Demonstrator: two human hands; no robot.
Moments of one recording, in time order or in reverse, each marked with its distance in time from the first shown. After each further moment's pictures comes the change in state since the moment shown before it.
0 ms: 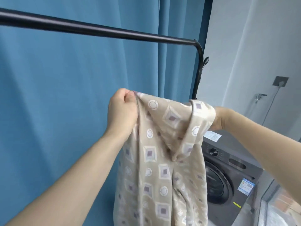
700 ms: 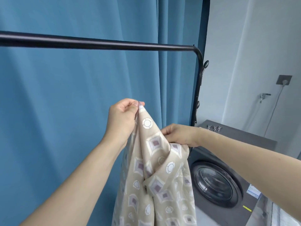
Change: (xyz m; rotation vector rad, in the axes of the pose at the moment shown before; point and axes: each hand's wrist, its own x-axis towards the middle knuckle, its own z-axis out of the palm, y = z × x) left_hand -0.008 0.007 -0.016 -0.232 -0.163 -0.120; right_hand 0.061 0.039 0.051 -0.193 -0.186 -0.037
